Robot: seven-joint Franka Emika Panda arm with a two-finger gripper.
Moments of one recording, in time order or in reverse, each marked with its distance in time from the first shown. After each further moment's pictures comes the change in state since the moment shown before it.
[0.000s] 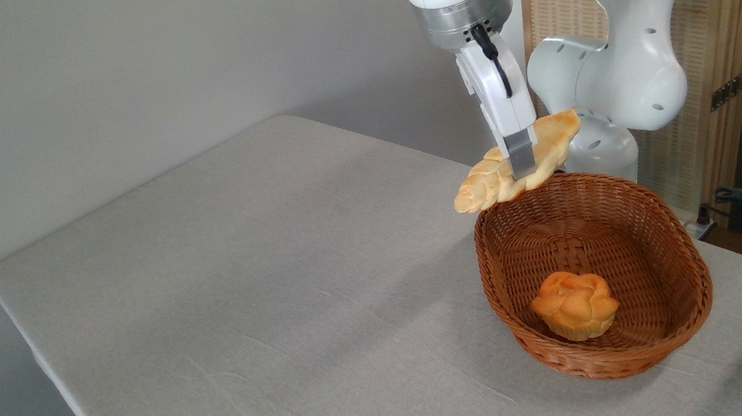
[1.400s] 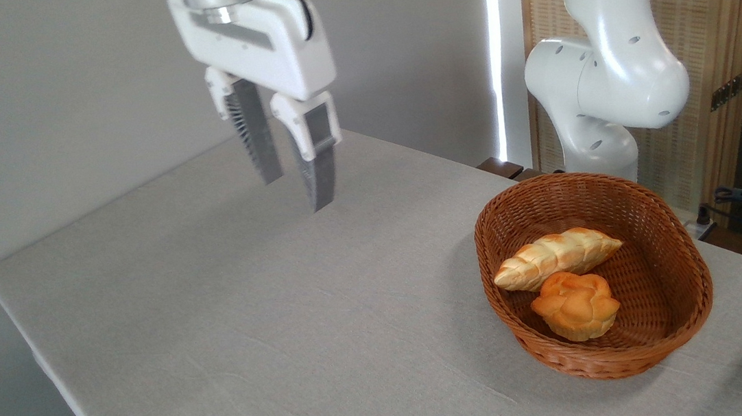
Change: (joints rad) arm 0.083 0.486 -0.240 0.595 -0.140 0.206 -0.698
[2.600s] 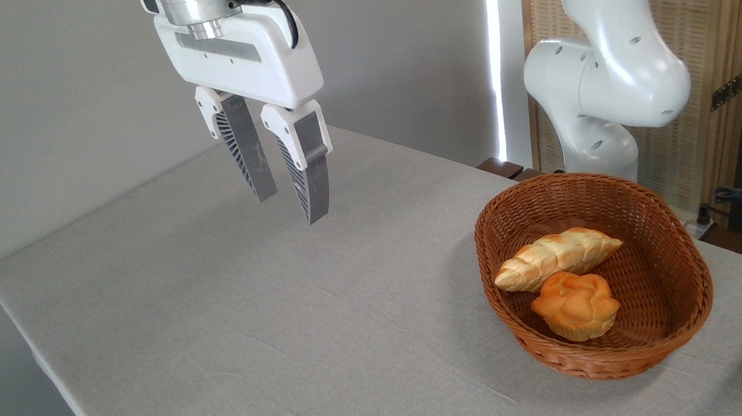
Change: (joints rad) arm 0.039 0.016 -0.066 -0.007 0.061 0.022 -0.061
